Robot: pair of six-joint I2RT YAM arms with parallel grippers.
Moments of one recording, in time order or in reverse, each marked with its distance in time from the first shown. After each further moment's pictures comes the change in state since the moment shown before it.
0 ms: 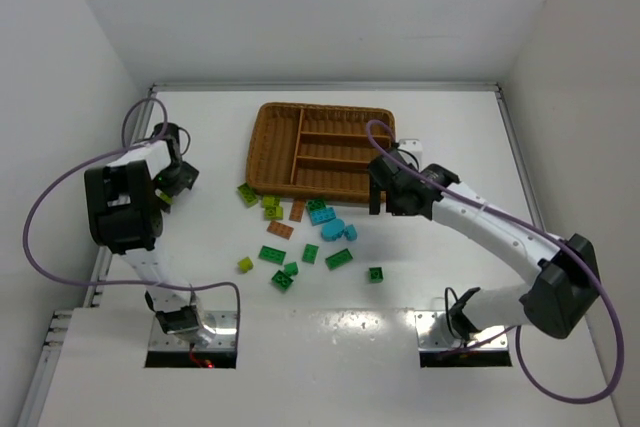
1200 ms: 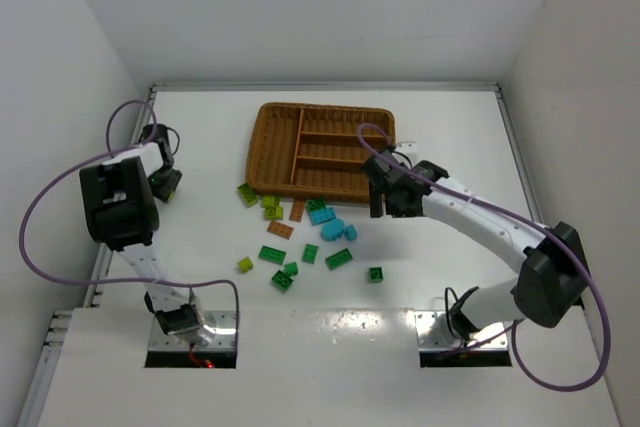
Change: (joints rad) left arm 0.071 0.050 -0.003 0.135 -0.024 -0.101; right arm 0.000 0.081 0.026 -0.061 0.035 0.000
